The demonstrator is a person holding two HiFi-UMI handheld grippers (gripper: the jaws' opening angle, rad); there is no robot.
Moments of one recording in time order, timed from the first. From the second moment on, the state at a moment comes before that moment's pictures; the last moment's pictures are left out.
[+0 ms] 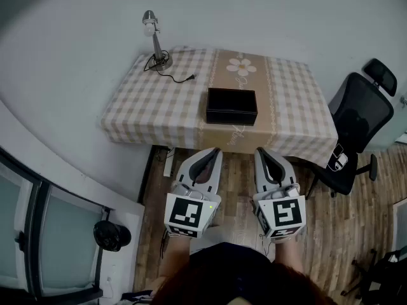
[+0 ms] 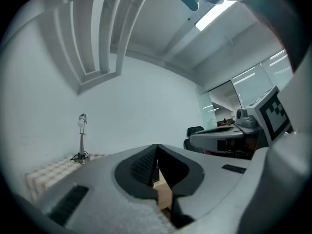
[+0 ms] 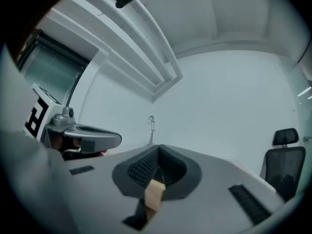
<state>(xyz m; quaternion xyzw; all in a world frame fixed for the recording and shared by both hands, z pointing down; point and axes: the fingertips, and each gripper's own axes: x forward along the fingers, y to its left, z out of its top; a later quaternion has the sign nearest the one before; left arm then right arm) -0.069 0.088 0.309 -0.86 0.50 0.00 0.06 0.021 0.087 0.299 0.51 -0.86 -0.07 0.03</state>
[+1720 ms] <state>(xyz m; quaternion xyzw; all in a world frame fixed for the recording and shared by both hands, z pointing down) -0.046 0.011 0.308 -0.88 0.47 0.00 0.05 0.023 0.018 0.293 0.50 -0.87 -0.03 -0.02</state>
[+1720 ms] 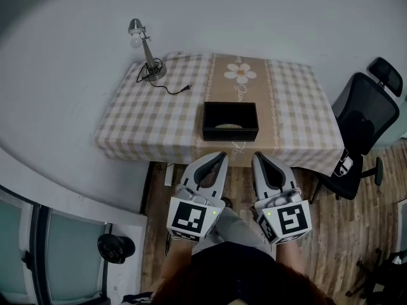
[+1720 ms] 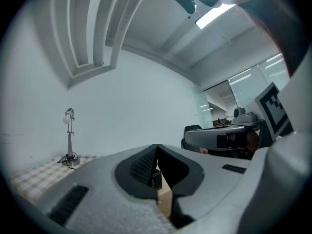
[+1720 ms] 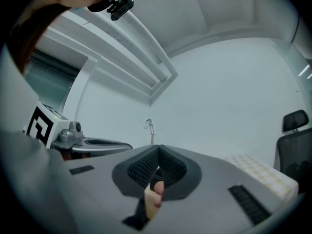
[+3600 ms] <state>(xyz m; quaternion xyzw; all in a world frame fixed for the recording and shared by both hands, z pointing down) -0.053 -0.154 0.323 -0.88 0.47 -0.05 0.05 0.045 -0.146 0.314 0.50 -0.86 0.01 0.00</state>
